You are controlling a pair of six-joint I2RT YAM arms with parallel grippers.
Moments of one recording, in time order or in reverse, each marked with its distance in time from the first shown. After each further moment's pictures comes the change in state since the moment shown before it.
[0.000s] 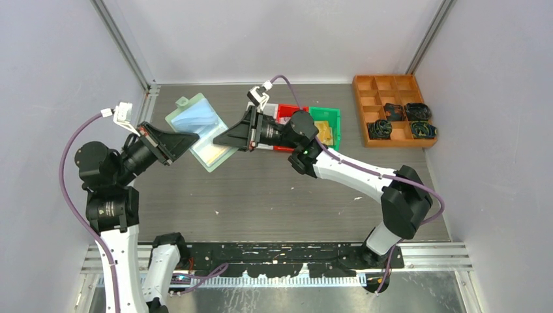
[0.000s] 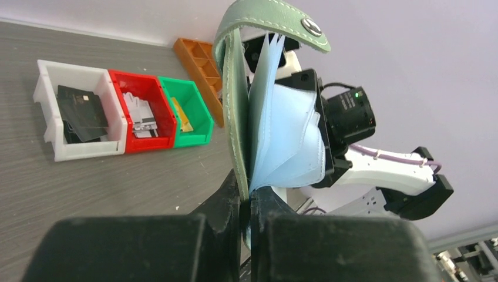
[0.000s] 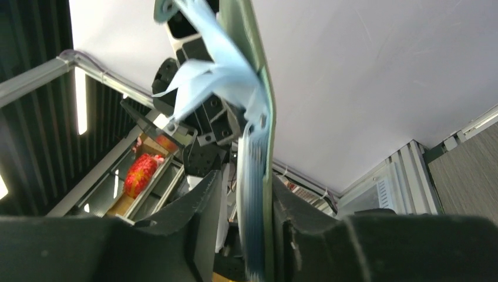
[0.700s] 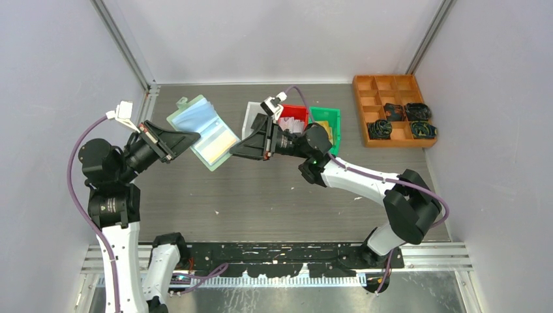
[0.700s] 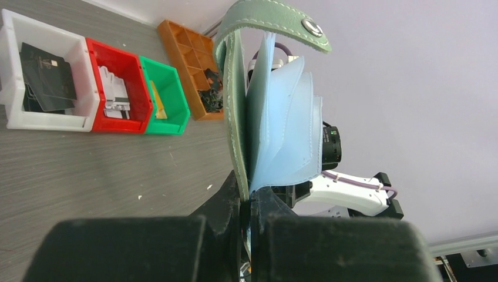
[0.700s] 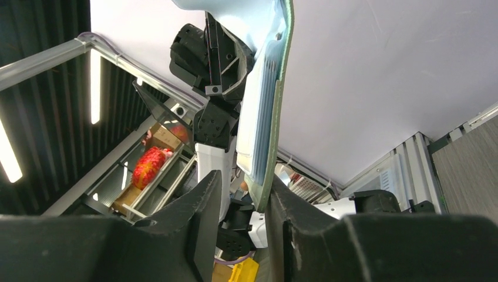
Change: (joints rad) left arm 0.000 0.014 -0.026 -0.008 -0.018 -0.187; right arm -0.048 -0.066 -0.243 0.277 -0.055 0.082
